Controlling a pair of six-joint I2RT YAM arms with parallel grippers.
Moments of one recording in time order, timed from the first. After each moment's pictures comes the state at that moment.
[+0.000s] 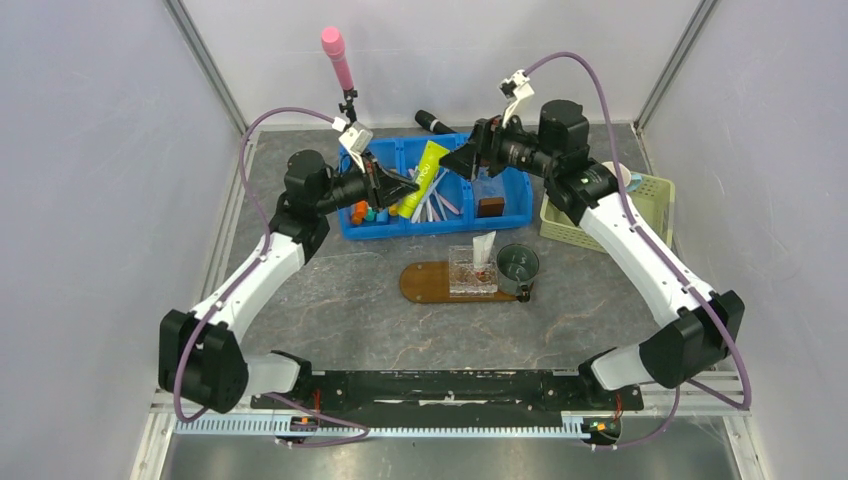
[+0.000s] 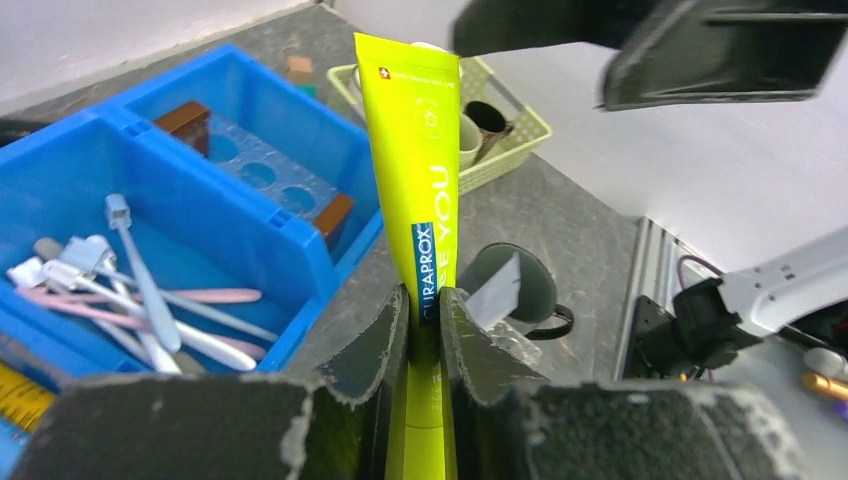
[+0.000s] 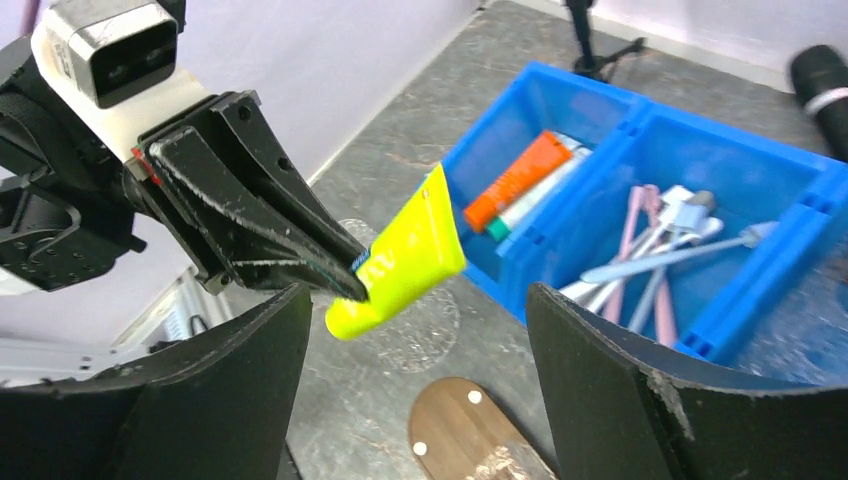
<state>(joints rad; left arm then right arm) -0.33 1.30 0.97 0.27 0.75 -0.34 0.44 1.42 1.42 -0.18 -0.52 0.34</state>
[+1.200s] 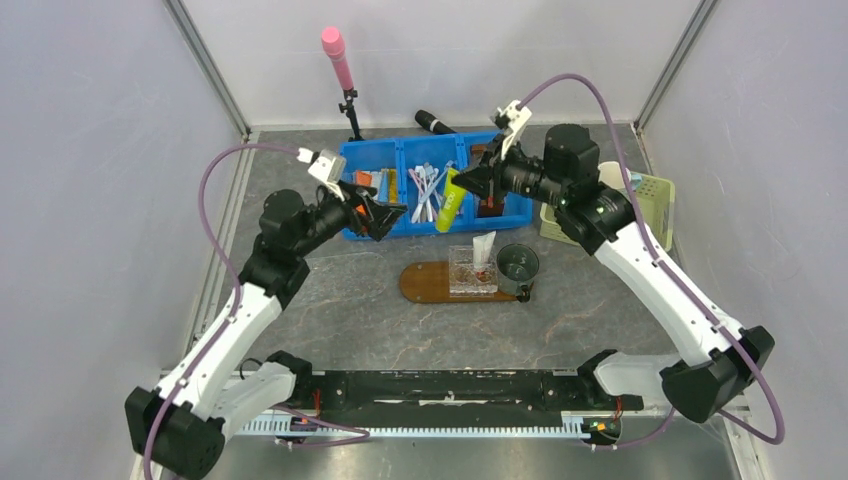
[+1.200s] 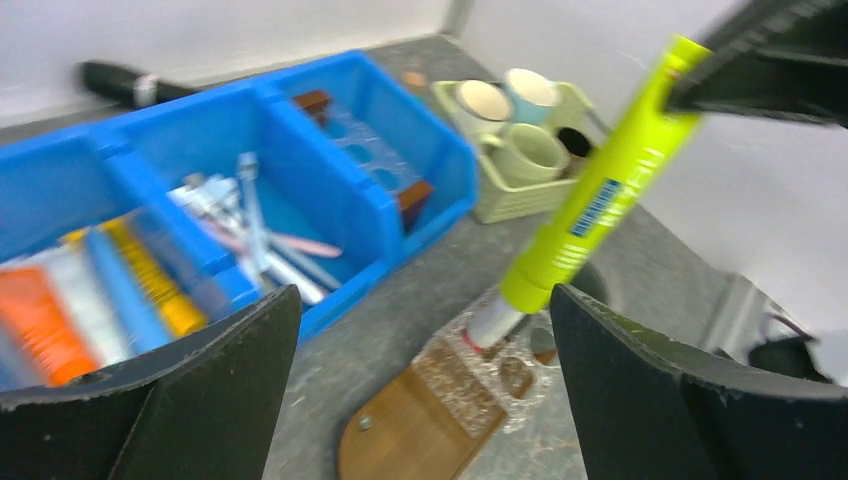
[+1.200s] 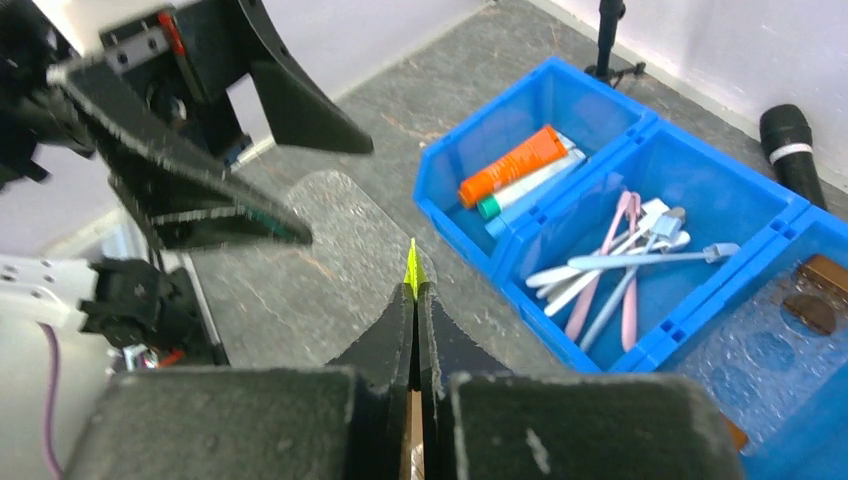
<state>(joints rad) -0.38 0.97 0.83 0.11 0.47 -0.31 0.54 1.28 1.37 -0.25 -0.50 0.16</state>
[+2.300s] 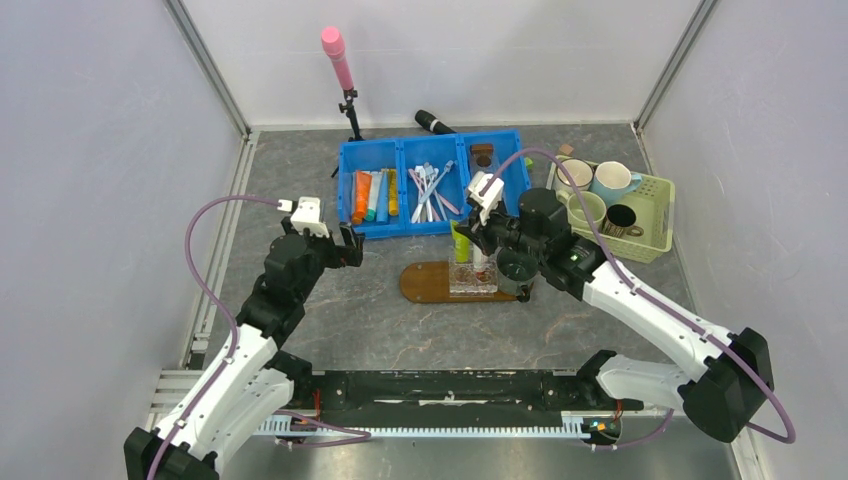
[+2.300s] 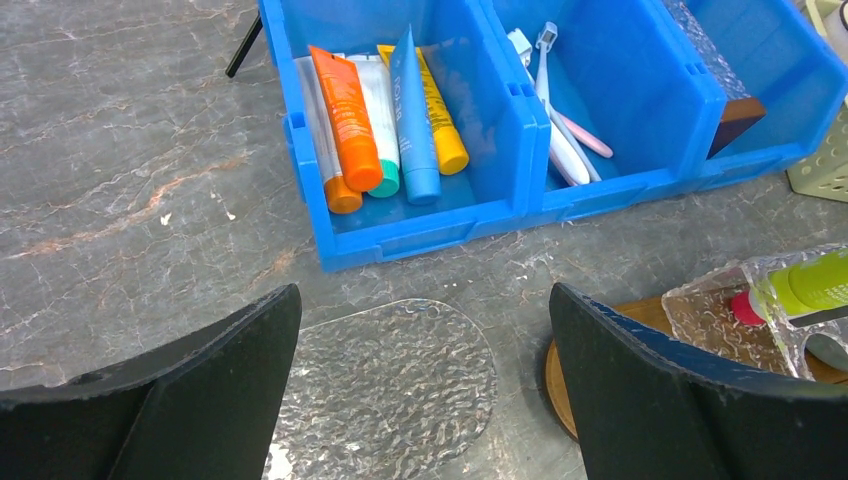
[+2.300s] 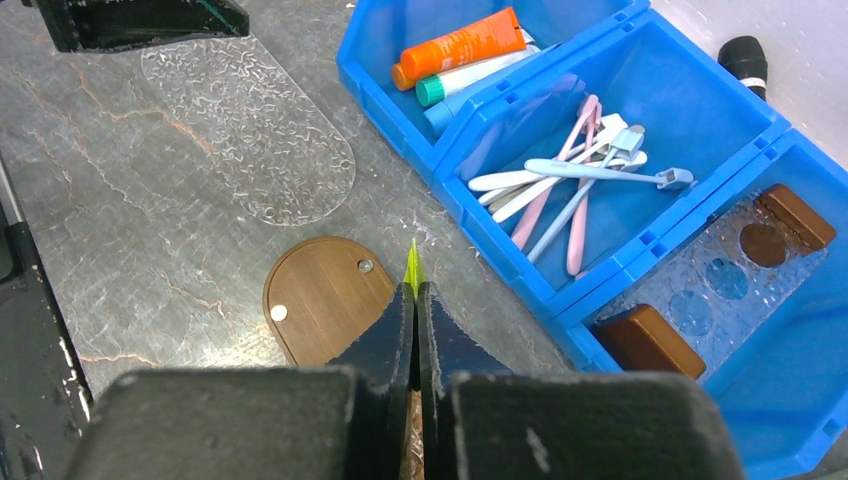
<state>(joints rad) -0.38 0.69 0.51 -0.07 -0.13 -0.19 0.69 1.14 0.91 -0.07 -0.27 -0.17</state>
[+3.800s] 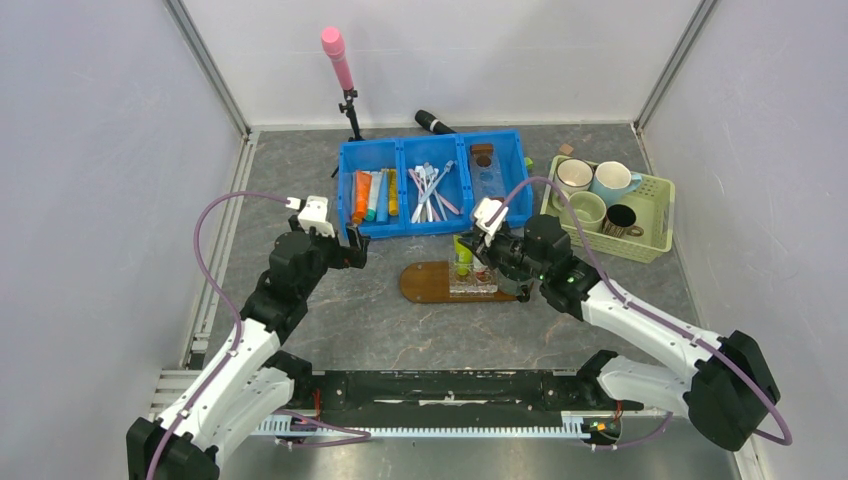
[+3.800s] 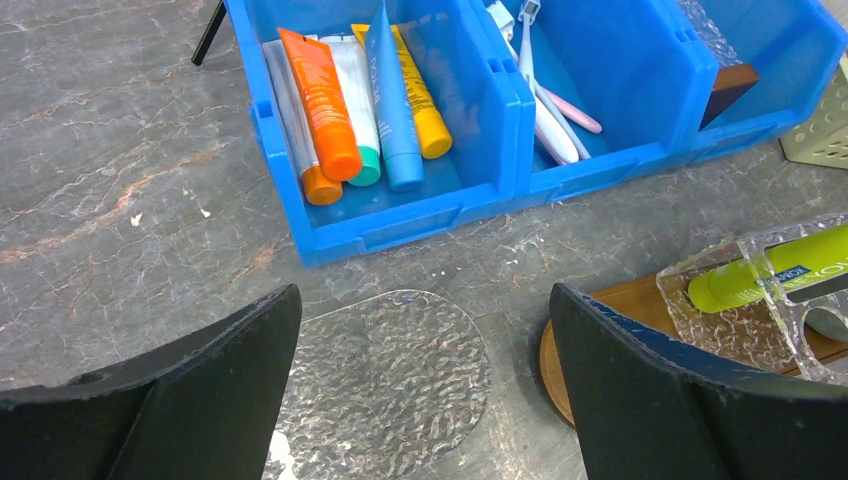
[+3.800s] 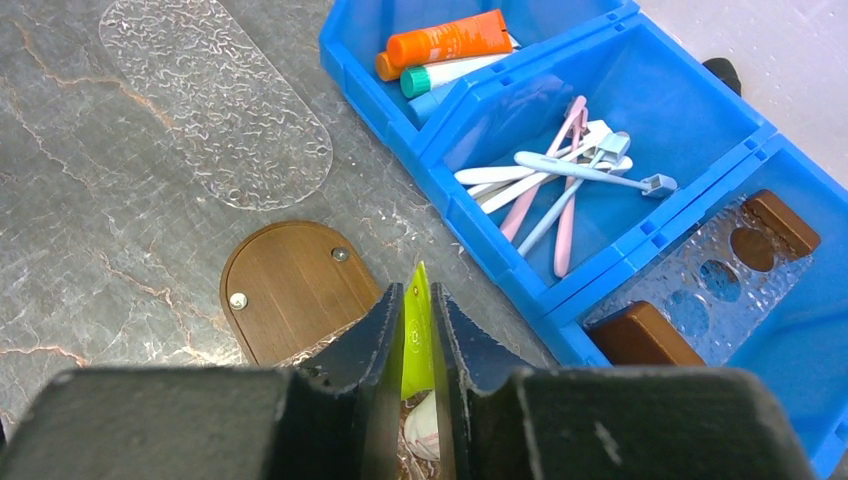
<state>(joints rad) -0.38 0.74 0.51 -0.05 -0.08 -0.17 0.69 1.10 0.65 0.22 -0.27 -0.25</state>
